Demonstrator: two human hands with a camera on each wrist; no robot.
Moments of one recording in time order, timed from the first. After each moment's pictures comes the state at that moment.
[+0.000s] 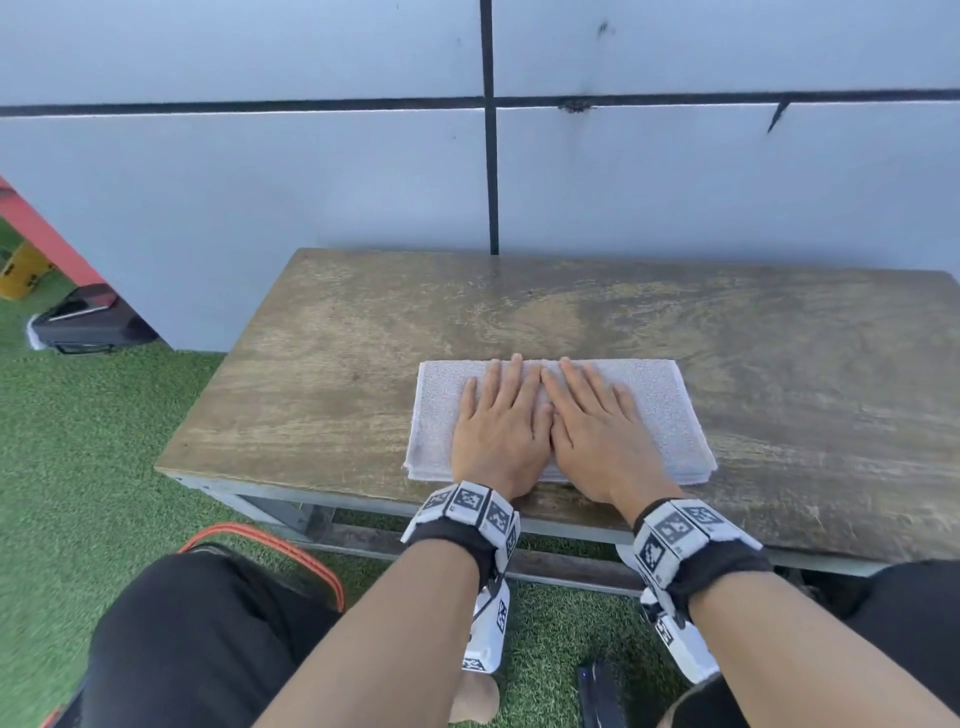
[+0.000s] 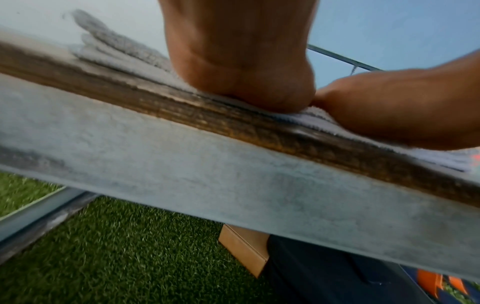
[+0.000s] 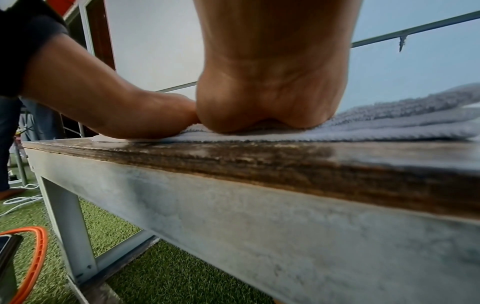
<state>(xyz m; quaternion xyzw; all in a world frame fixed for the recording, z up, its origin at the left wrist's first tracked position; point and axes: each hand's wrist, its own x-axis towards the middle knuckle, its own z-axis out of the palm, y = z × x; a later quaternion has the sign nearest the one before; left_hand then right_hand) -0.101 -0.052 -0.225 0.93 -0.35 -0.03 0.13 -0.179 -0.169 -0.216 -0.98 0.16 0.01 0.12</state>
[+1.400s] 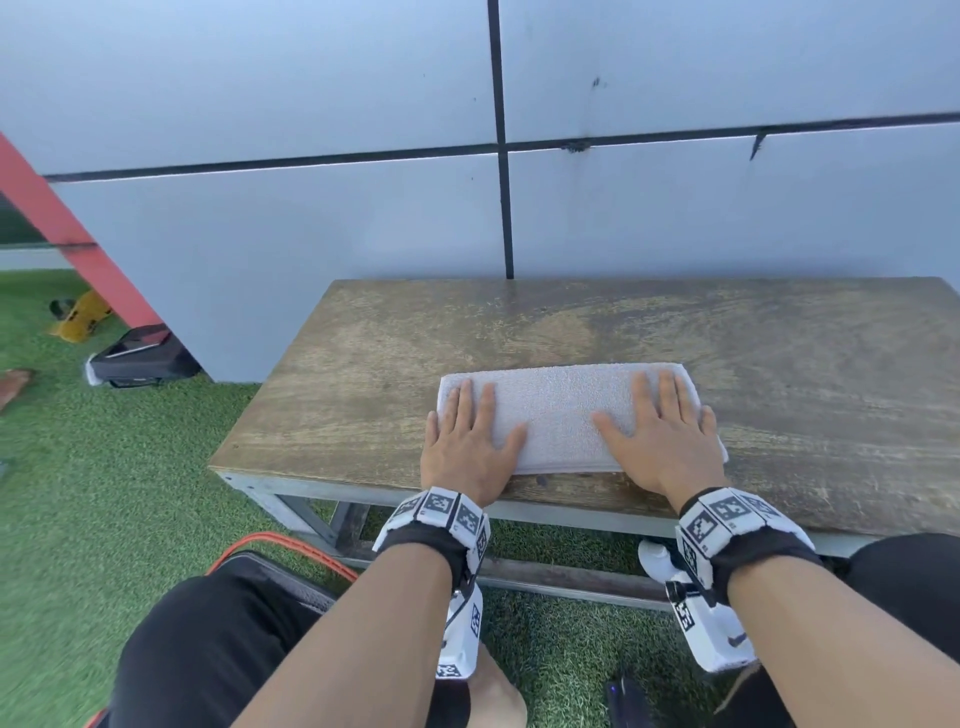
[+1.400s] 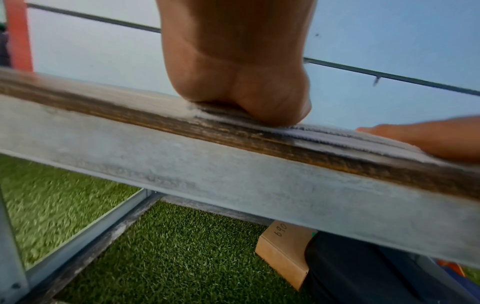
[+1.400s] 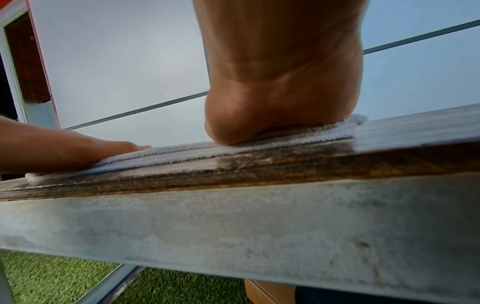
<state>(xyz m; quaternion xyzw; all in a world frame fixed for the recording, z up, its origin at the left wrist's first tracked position) -0.101 0.013 -0.214 0.95 -0.27 -0.08 0.09 -0.216 -0.190 -0.206 -0.93 0.33 0.06 0.13</state>
